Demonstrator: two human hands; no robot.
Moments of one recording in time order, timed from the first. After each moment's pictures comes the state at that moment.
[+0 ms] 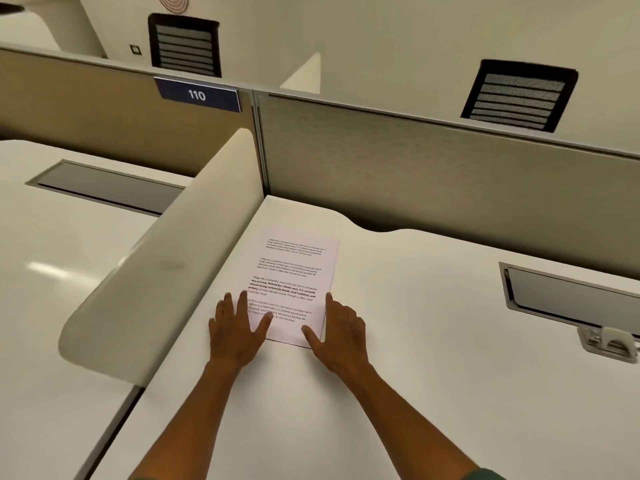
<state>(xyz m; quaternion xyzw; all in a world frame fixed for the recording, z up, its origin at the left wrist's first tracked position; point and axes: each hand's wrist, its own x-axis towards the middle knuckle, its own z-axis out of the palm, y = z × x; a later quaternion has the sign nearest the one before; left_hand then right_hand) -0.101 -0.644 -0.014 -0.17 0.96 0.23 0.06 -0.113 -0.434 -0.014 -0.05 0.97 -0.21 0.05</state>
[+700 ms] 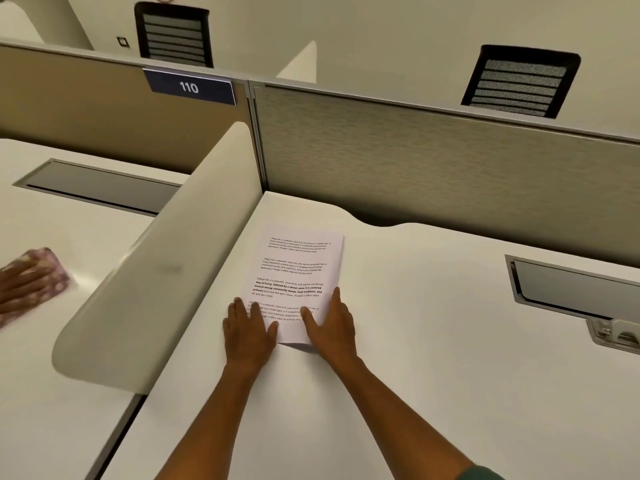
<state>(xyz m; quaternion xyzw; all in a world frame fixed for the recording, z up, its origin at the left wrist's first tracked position) -0.111 -0.628 -0.024 -0.15 0.97 0.16 0.08 -0.126 -0.469 -0.011 0.10 0.89 -0.43 0.10</state>
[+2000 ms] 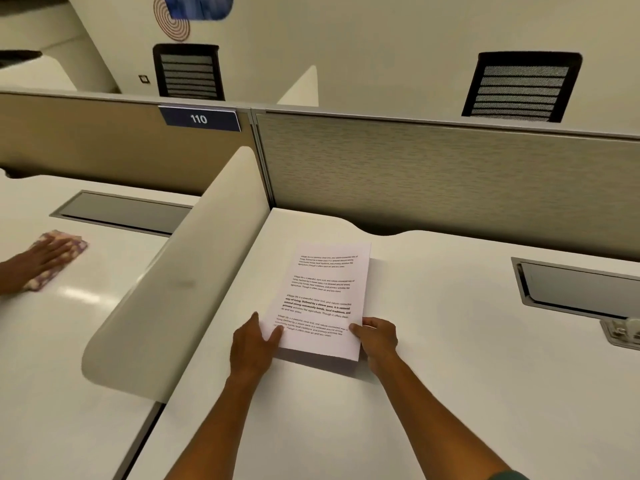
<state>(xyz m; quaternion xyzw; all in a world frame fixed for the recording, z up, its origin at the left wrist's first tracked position) -0.101 -0.631 0.000 -0.22 0.92 0.32 0.06 -0.138 -0.404 -0.023 0.33 0.70 -0.62 0.11</state>
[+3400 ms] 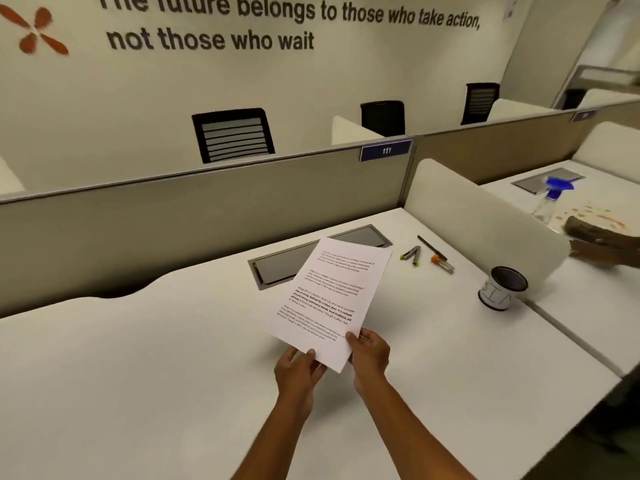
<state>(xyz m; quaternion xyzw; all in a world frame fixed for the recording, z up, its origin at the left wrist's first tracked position) 0.068 -0.170 0.057 -0.11 0.54 0.78 0.30 0.109 -0.050 0.050 0.50 0.49 -0.66 -0.27</state>
